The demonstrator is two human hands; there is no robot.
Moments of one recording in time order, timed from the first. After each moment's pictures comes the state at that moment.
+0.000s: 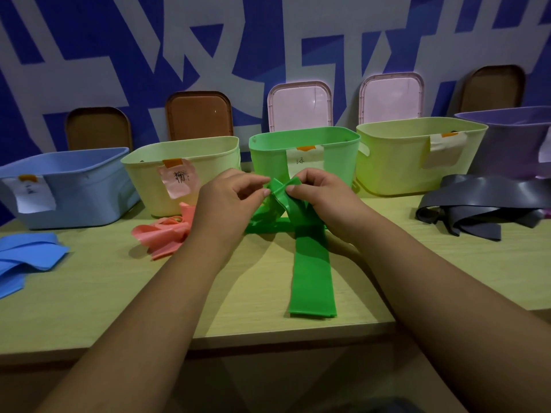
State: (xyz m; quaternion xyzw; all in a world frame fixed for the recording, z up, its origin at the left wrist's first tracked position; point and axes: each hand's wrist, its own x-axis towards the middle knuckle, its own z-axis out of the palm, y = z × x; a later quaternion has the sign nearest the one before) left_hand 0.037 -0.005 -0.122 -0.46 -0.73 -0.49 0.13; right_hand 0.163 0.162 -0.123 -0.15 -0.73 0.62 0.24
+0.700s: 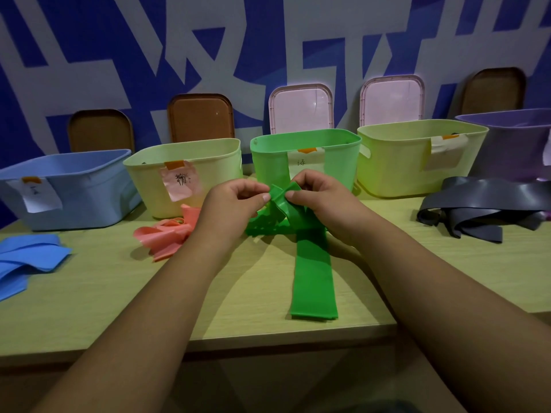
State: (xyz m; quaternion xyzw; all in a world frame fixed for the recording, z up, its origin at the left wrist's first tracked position) left_hand 0.041 -0.003 -0.119 -0.36 -0.72 -0.59 -0.05; right_hand 0.163 0.162 -0.124 -0.12 -0.75 0.60 0.24
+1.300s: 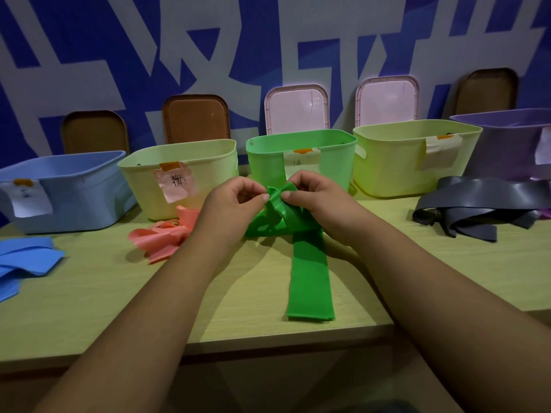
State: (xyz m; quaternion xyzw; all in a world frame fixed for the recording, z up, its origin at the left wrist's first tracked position) left_hand 0.048 -0.002 -0.118 -0.39 -0.73 -0.57 -0.03; right_hand 0.165 0.161 -0.124 -0.11 -0.75 0.60 0.24
